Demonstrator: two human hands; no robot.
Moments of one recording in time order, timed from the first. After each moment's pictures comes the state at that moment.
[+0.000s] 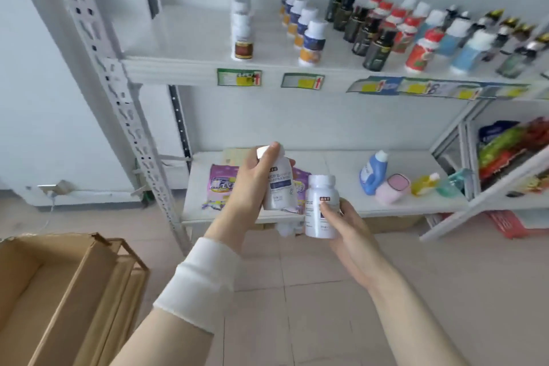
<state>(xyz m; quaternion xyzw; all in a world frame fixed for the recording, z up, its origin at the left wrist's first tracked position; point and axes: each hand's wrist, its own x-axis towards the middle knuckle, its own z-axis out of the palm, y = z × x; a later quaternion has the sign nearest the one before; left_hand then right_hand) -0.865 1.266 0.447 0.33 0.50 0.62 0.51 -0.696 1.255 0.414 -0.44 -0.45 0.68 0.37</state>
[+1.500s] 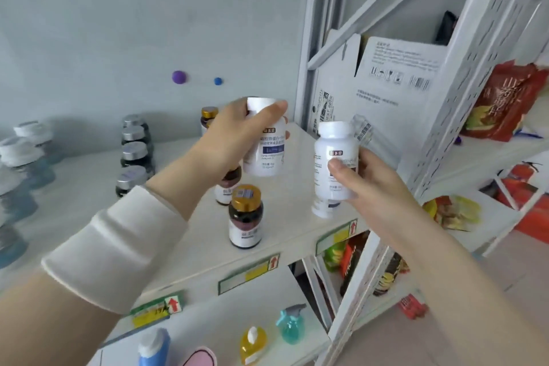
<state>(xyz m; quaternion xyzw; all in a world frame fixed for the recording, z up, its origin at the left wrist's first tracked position) -0.220 1.874 0.647 0.66 0.41 0.48 0.40 -0.031 1.820 0.601 -0.46 -0.55 0.45 0.53</state>
